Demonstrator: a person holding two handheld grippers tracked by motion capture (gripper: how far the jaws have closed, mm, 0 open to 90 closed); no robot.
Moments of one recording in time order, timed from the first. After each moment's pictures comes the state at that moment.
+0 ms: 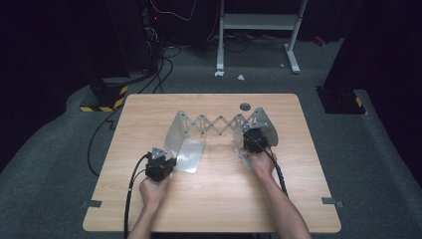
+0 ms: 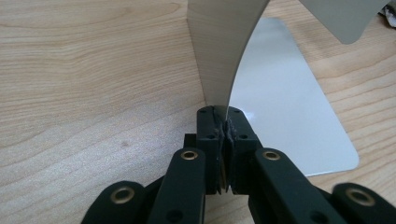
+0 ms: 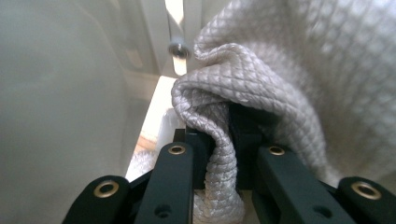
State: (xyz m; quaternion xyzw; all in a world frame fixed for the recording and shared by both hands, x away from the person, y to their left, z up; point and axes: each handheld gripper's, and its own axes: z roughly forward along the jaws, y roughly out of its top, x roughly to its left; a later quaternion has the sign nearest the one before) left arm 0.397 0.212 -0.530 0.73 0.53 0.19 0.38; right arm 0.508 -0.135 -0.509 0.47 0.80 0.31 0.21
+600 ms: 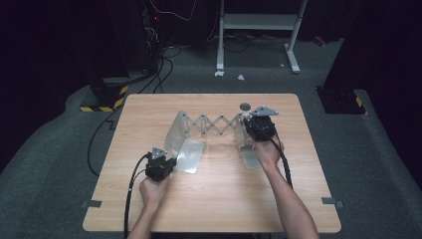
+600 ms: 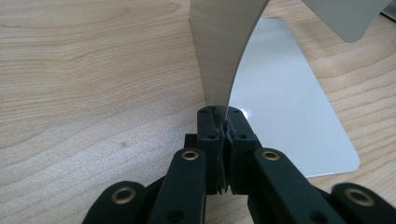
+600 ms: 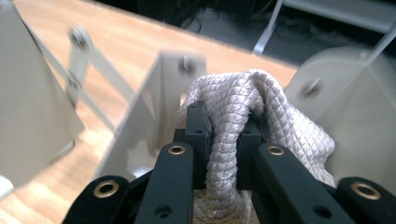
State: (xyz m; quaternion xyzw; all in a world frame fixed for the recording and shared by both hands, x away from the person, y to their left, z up) left arm 0.397 0.212 -0.530 0.73 0.53 0.19 0.38; right arm 0.490 -0.139 -0.421 0.44 0.76 0.38 0.28
